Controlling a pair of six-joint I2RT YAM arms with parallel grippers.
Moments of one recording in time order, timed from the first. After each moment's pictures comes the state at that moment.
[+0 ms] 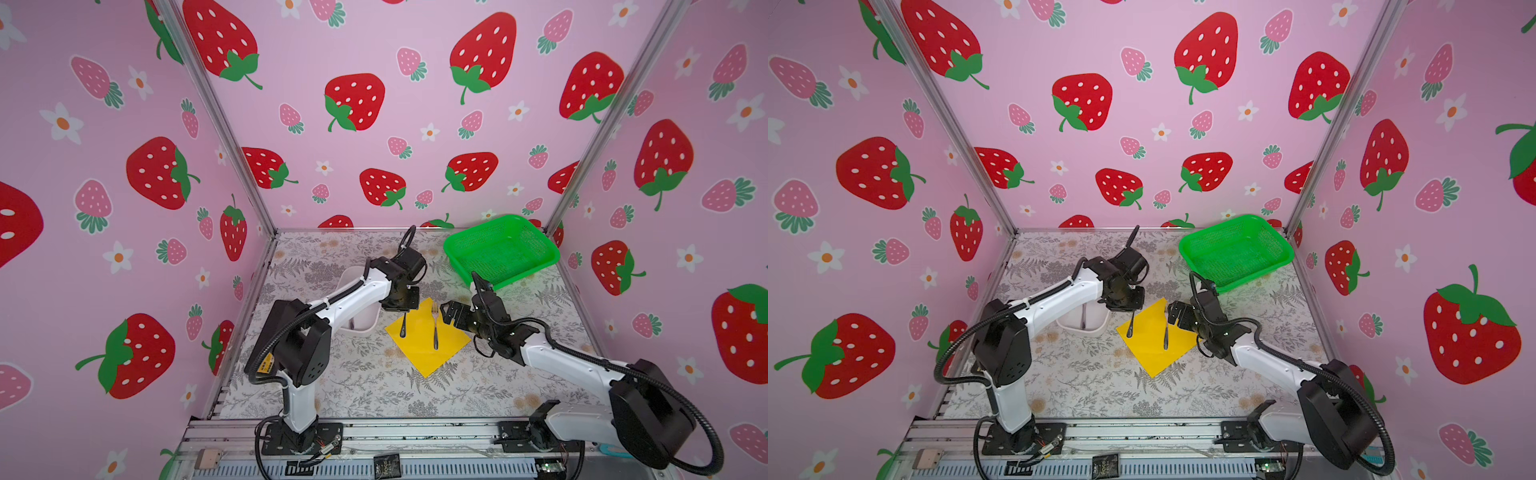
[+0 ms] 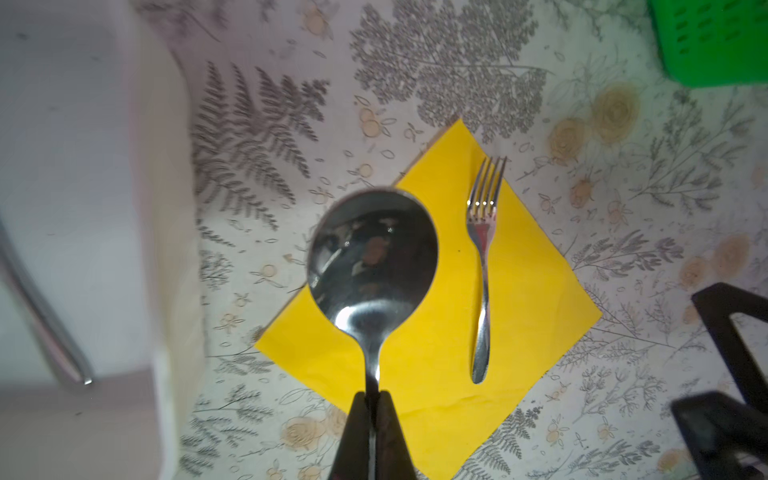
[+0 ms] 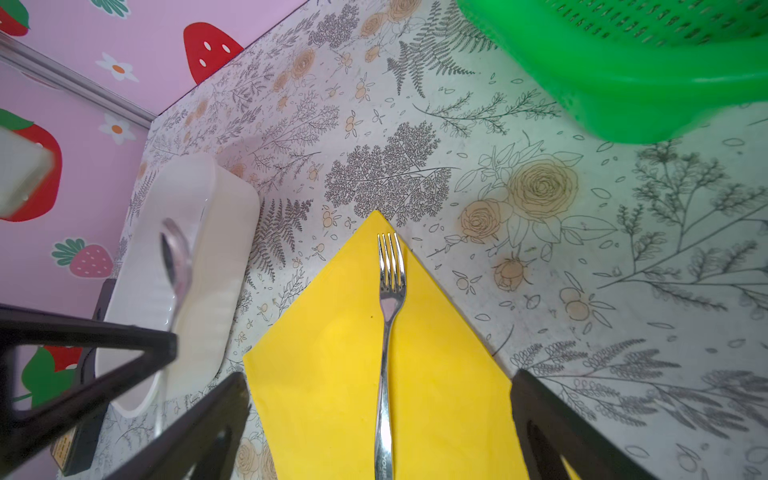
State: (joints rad) left arm -0.70 1.92 1.60 -0.95 0.05 -0.58; right arm 0.71 1.27 0.61 0.02 0.09 0.75
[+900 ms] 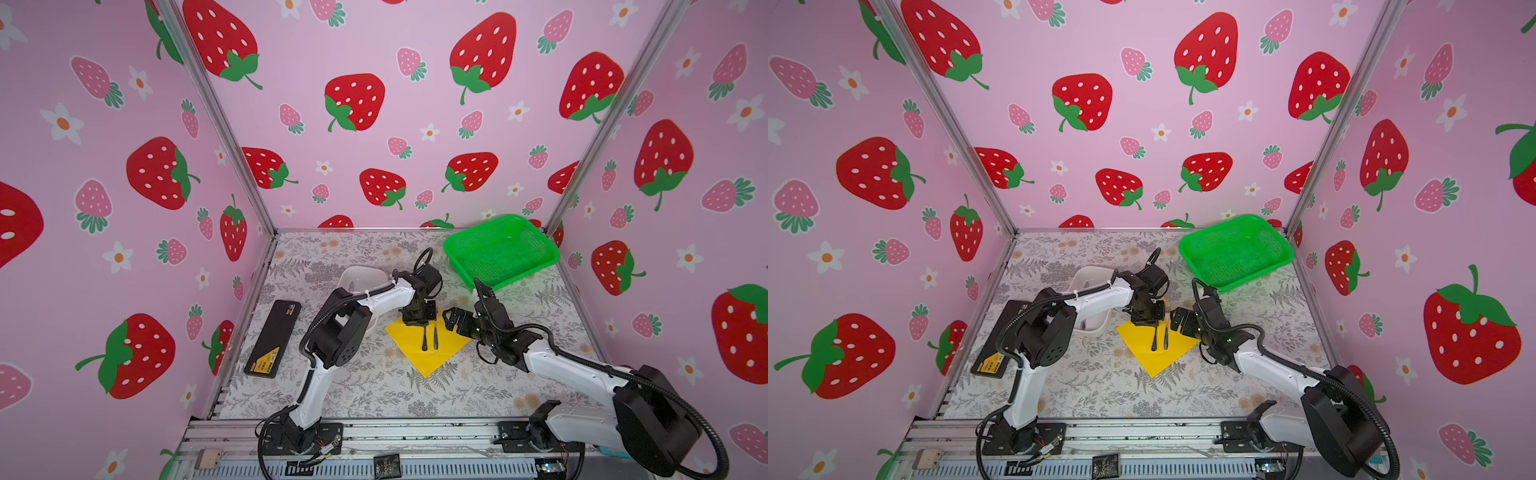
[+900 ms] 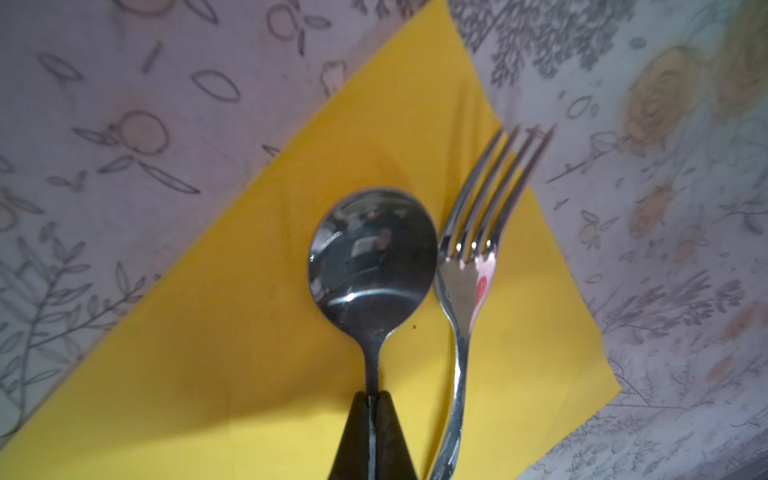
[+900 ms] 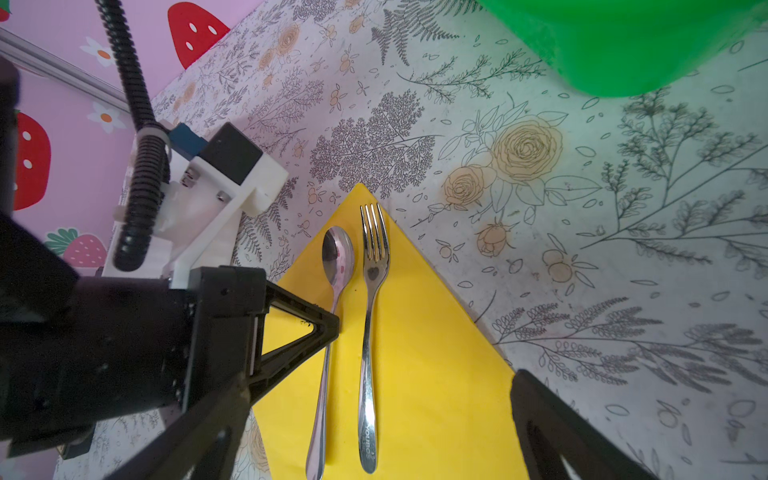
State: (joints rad) left arm -0.74 2.17 1.64 -0.80 0.20 -0.70; right arm 0.70 1.23 0.55 0.02 0.07 0.77
